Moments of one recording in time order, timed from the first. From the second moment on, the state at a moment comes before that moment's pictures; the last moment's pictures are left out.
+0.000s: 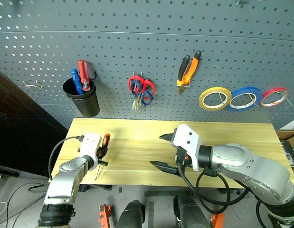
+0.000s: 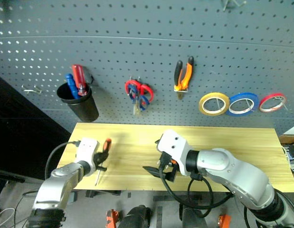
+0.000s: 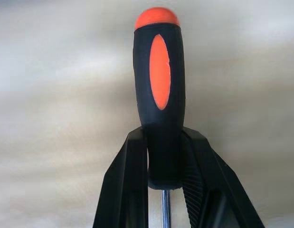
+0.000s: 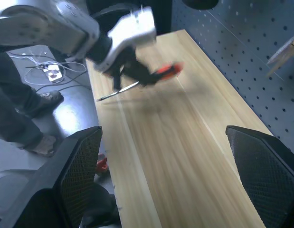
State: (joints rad) left arm -0.04 0.44 0.20 -0.22 -0.18 0.54 -0.38; right arm -0.44 -0.63 0.32 -0.82 0.64 1.00 0.42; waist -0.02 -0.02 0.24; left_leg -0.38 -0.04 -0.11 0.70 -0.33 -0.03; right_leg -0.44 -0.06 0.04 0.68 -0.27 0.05
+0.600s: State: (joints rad) left arm -0.55 0.37 0.21 -0.40 -0.19 0.35 -0.23; right arm -0.50 -0.66 0.30 -0.66 0.52 0.81 0.65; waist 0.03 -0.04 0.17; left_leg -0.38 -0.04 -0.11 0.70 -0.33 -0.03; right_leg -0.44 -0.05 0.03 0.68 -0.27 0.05
